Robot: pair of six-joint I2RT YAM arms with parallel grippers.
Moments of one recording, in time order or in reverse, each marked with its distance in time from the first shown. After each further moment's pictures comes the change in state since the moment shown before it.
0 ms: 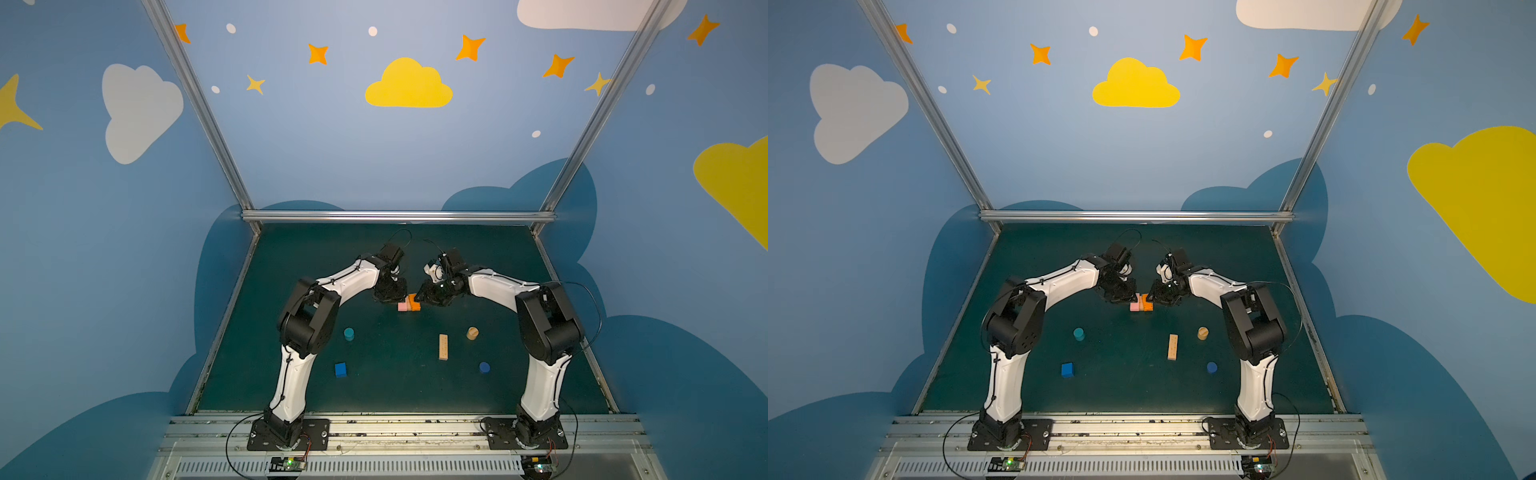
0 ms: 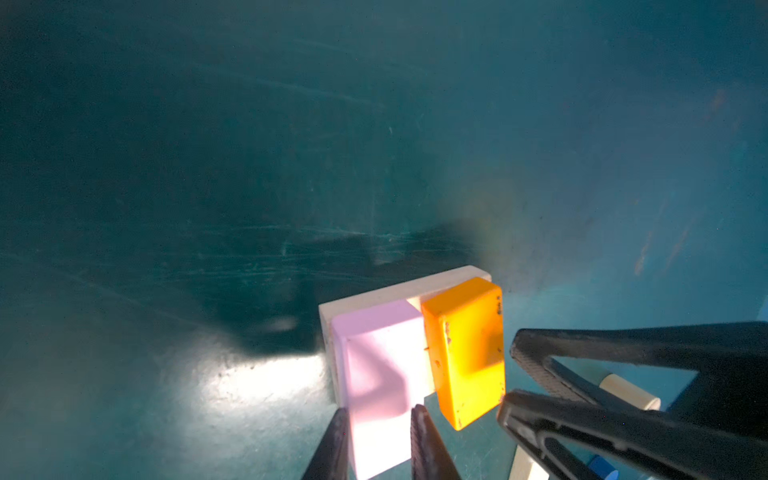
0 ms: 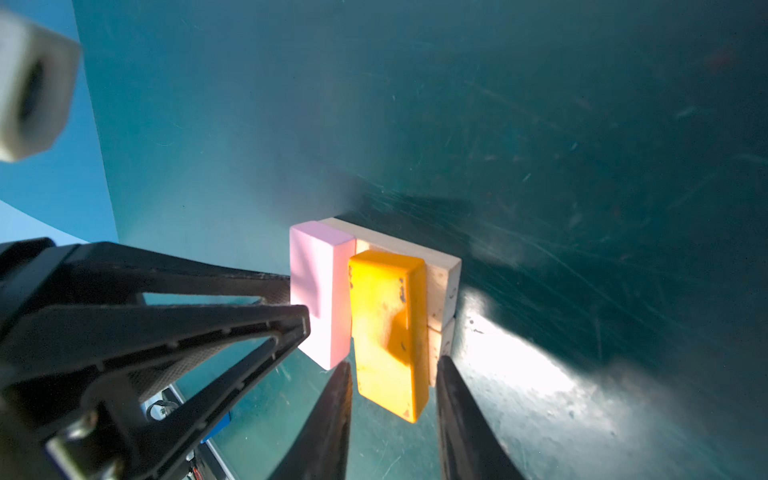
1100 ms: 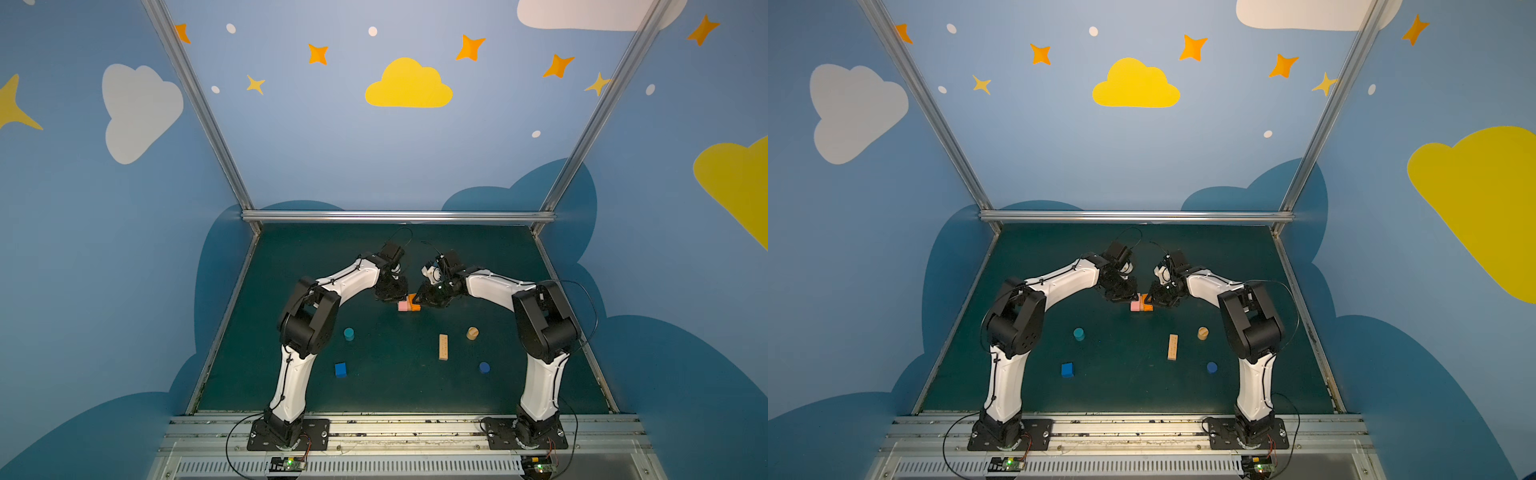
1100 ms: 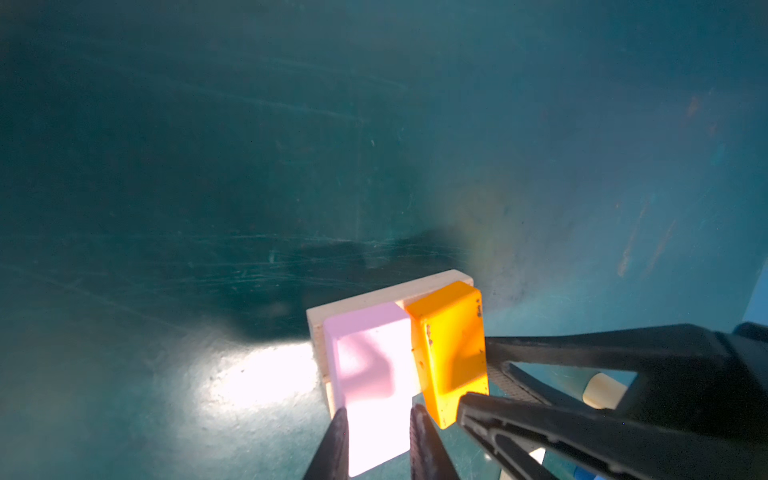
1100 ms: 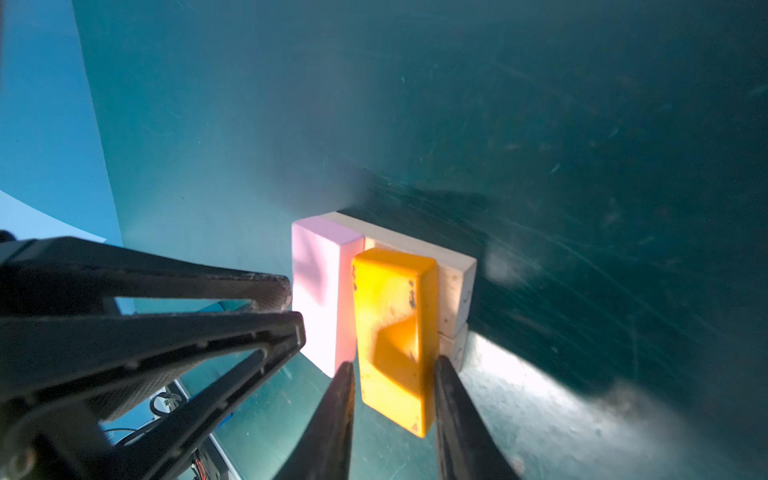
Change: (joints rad) left arm 0.000 0.001 0.017 -0.001 0.003 0.000; right arm 0.012 0.019 0.003 0.007 -0.019 0.002
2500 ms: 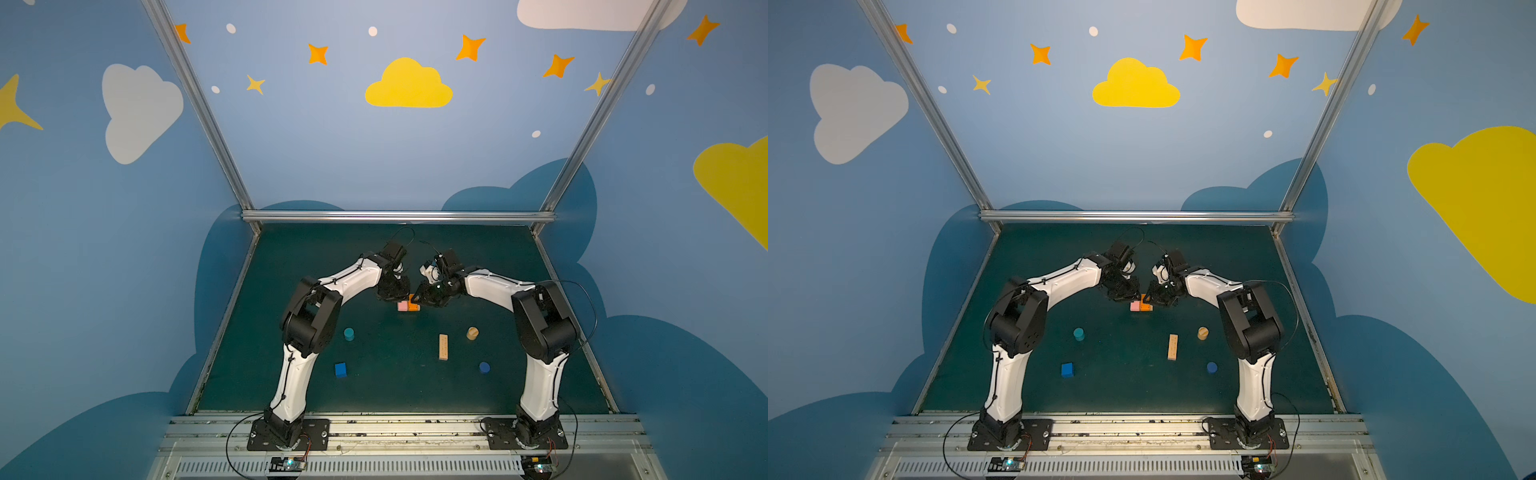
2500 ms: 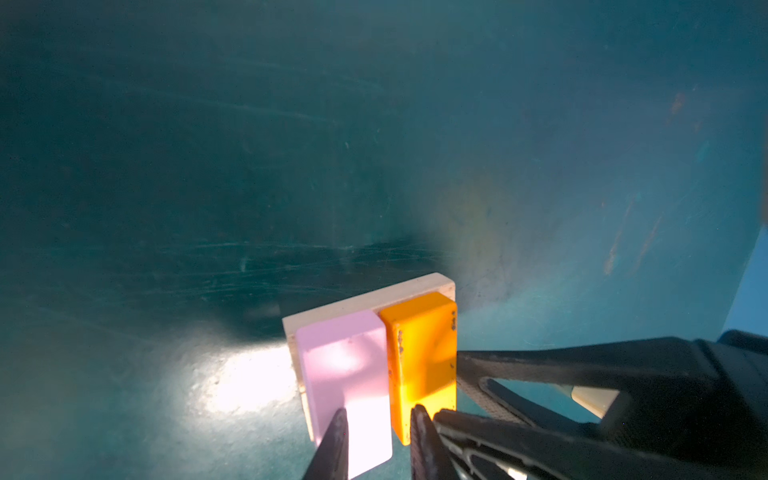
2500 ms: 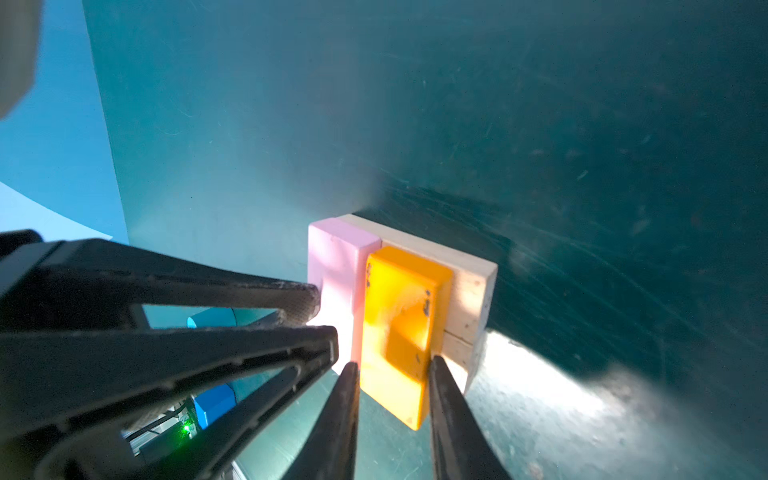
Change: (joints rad) left arm -0.007 0.020 0.028 -0.003 0.019 -0.001; right arm 0.011 0.000 0.011 0.000 -0.003 0.006
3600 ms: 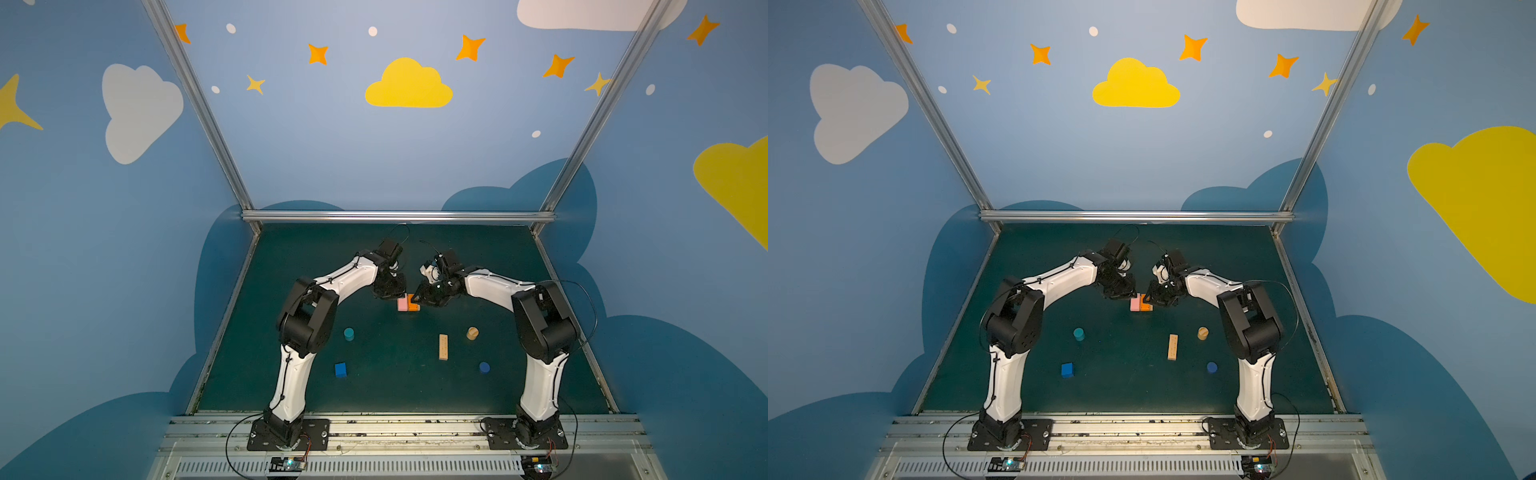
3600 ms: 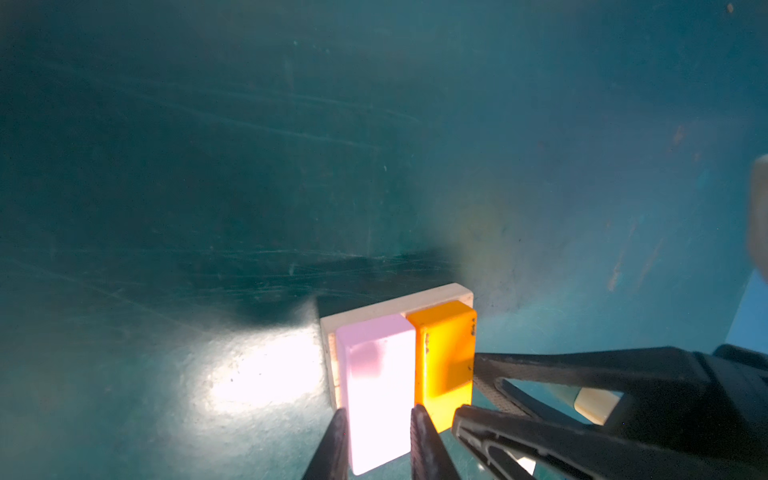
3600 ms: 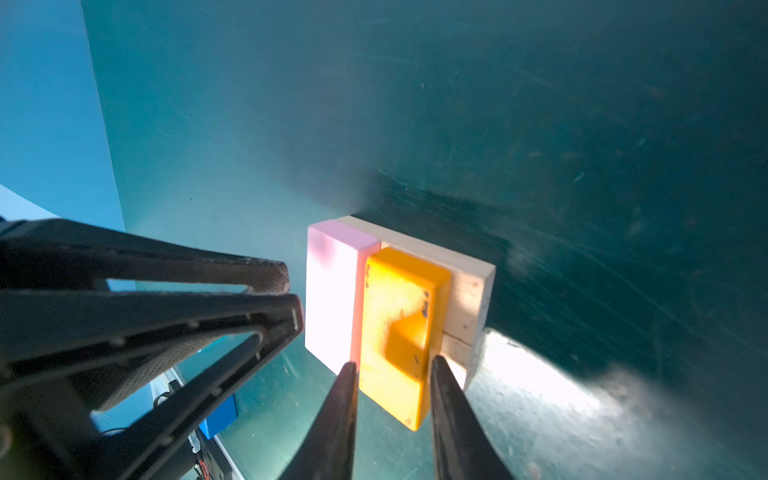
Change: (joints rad) left arm 0.024 -0.019 -0.006 -0.011 -0.020 -0.011; right arm 0.000 0.000 0.002 0.000 0.004 0.000
